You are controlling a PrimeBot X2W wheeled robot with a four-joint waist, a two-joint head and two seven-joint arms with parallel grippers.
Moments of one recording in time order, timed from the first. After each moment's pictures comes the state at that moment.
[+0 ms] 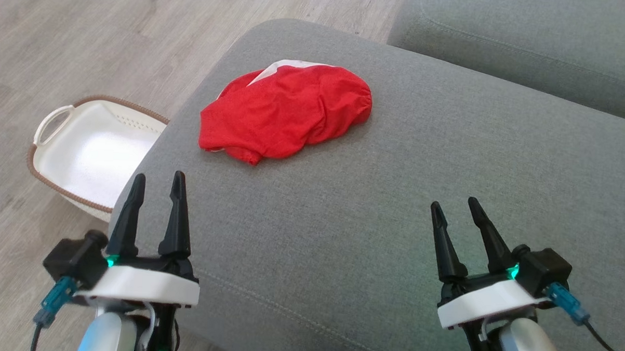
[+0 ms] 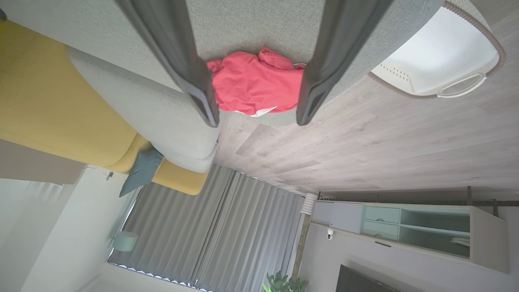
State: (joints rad) left arm -0.02 0.04 -0.12 0.06 -0.35 -0.04 -0.26; right arm -0.07 -0.05 0.21 0.29 0.26 0.12 -0.25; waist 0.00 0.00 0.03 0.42
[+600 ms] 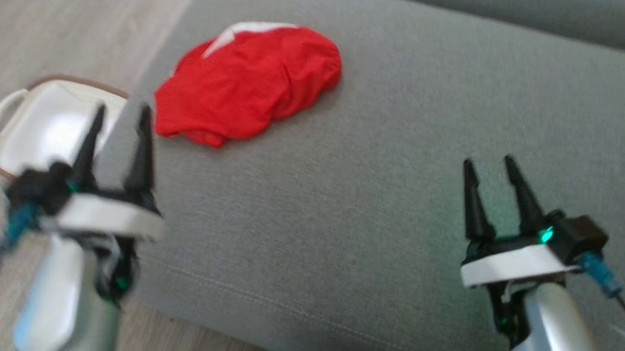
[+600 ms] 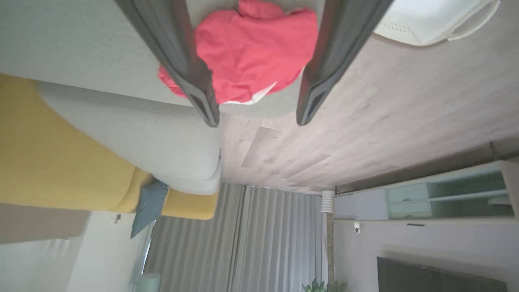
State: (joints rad) left arm -0.23 0.11 -0.06 0.18 -0.27 -0.11 -0.26; right arm -0.16 -0.05 0.12 0.26 0.22 0.12 -0.25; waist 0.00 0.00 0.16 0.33
